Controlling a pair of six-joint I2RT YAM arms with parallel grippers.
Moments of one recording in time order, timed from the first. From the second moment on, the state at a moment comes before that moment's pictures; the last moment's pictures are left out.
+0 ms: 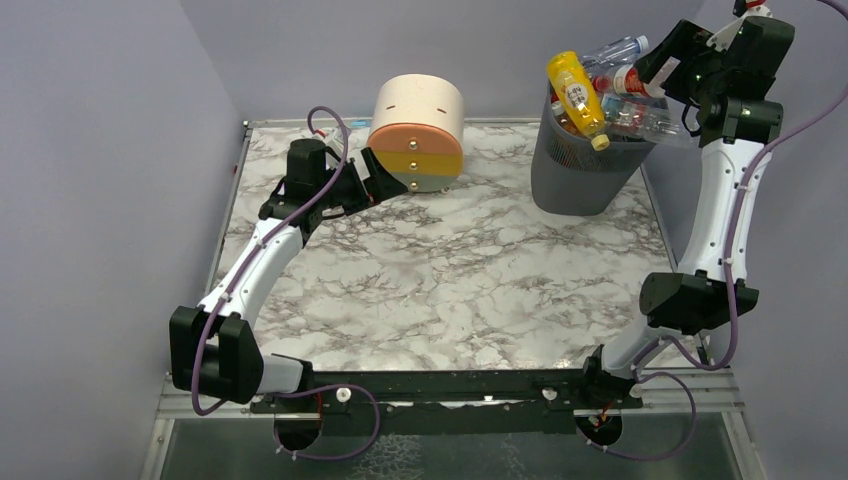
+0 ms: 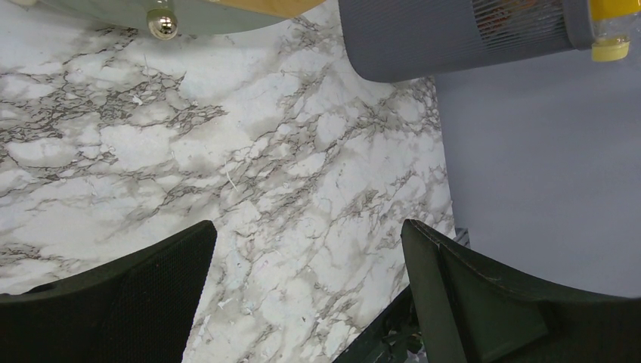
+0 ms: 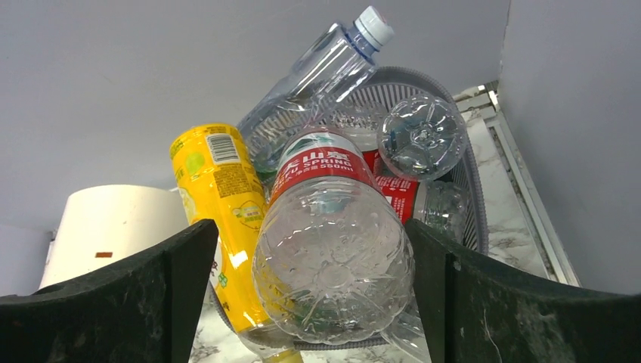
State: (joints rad) left arm -0.22 1.34 1.08 -0.26 0.55 -0.65; right arm -0.26 1.70 2.19 -0.75 -0.24 0.30
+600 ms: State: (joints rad) left arm -0.22 1.33 1.08 -0.26 0.55 -0.66; right arm -0.29 1.65 2.19 -0.76 -0.16 0.30
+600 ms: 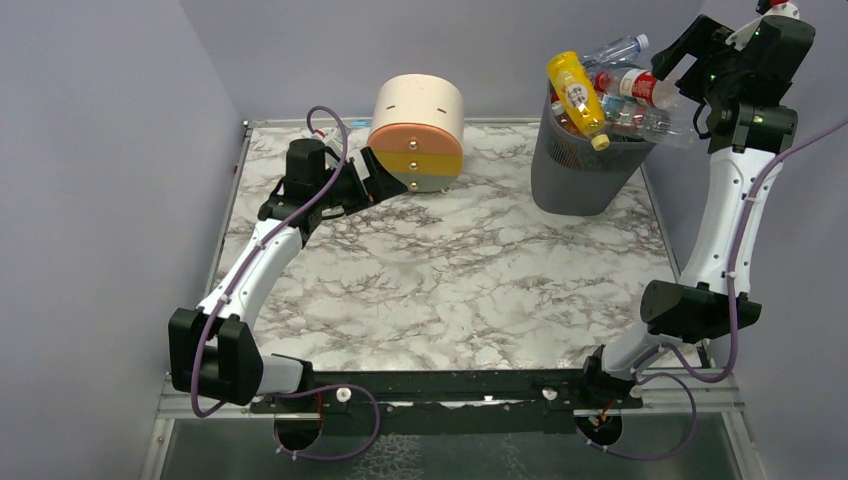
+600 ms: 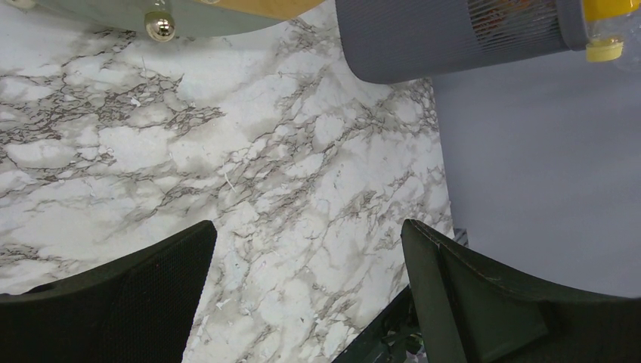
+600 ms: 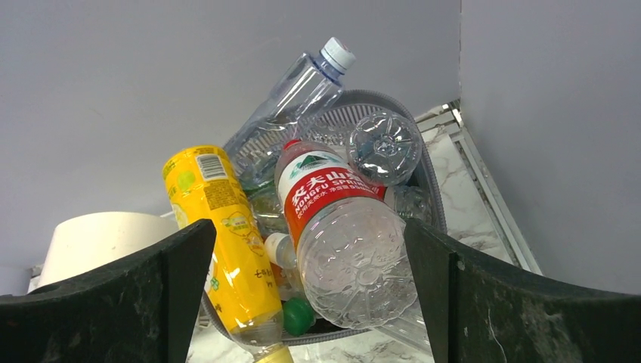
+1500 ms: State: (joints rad) left arm -0.22 1.33 1.08 -0.26 0.55 -0.66; right arm -0.30 1.60 2.20 -0.76 -0.14 0.31
